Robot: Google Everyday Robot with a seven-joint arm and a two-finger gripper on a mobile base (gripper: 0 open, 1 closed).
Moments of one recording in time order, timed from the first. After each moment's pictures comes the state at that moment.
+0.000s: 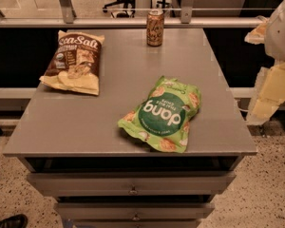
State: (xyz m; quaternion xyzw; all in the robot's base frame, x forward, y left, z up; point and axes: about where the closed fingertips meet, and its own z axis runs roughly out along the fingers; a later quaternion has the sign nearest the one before) arm 0.438 -0.214 0.985 -0.60 0.78 -0.05 0.17
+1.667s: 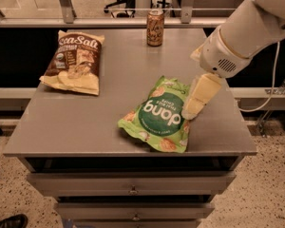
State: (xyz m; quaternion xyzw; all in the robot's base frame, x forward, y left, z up) arm 0.514 -0.128 0.911 -0.59 0.77 0.07 0.23
